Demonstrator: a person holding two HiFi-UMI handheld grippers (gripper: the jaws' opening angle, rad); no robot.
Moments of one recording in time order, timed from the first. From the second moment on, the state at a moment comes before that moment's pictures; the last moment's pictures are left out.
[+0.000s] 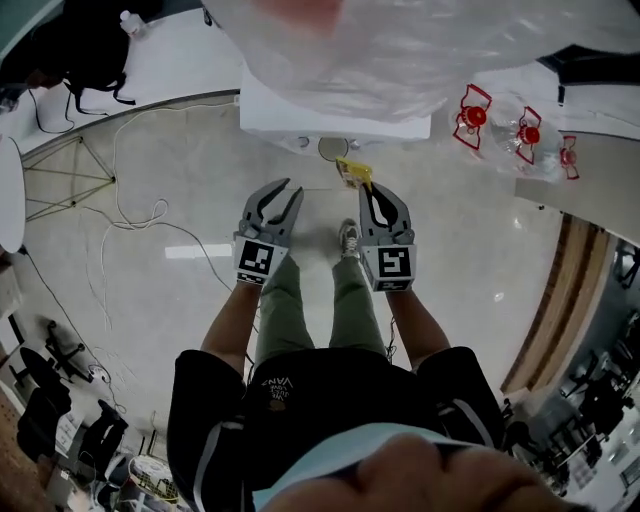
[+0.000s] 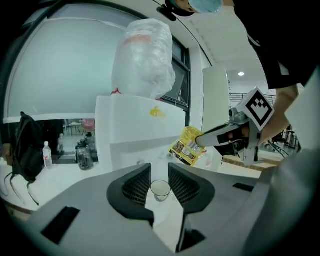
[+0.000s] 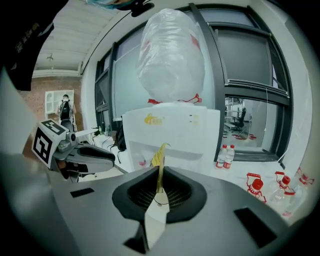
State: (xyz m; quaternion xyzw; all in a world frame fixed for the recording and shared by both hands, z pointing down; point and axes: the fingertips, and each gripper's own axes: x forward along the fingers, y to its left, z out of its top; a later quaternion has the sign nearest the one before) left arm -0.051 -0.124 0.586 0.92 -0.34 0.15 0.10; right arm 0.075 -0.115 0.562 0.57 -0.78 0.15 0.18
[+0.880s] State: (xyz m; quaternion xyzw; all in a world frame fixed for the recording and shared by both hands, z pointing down) left arm -0.005 -0.156 0.758 0.92 -0.31 0.21 0.07; right arm 0.058 -0.165 0.696 0.53 -0.81 0.02 0.25
